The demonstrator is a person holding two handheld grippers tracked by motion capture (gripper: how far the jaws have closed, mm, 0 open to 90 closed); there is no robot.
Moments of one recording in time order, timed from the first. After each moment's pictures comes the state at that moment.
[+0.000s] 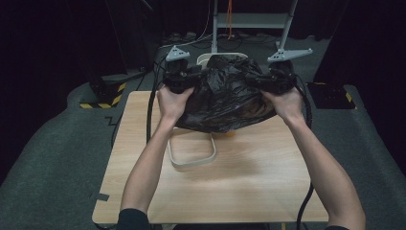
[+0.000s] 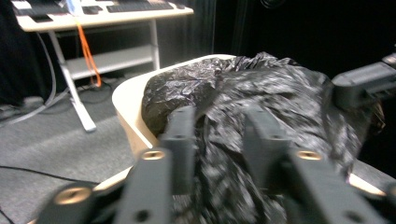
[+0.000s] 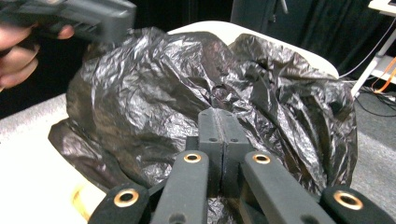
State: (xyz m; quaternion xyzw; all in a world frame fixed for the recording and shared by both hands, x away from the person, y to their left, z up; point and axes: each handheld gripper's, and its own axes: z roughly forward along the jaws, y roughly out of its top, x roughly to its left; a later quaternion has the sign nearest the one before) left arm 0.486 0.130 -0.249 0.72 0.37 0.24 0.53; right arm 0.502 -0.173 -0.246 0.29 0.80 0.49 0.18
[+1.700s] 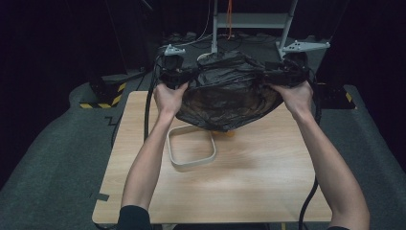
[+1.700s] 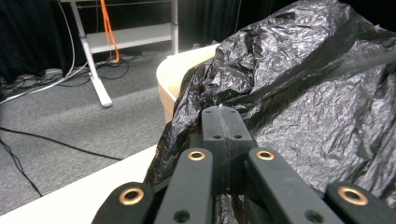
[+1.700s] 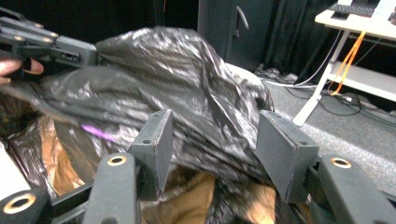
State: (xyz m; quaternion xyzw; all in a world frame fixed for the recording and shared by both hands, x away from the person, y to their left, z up) left arm 0.520 0.141 -0.258 0.73 0.42 0.23 0.49; right arm 0.511 -0.200 -0.235 0.34 0.76 0.50 0.23
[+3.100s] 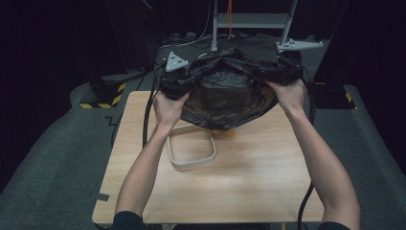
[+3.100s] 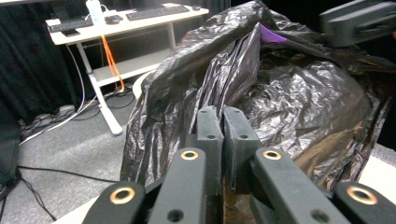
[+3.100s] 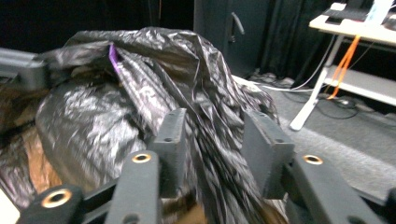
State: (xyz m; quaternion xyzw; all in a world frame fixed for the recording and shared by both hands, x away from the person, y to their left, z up) left arm 0.477 0.132 -0.256 0.73 0.36 0.29 0.50; right arm 0.519 -0.190 -0.237 0.35 0.75 0.51 0.24
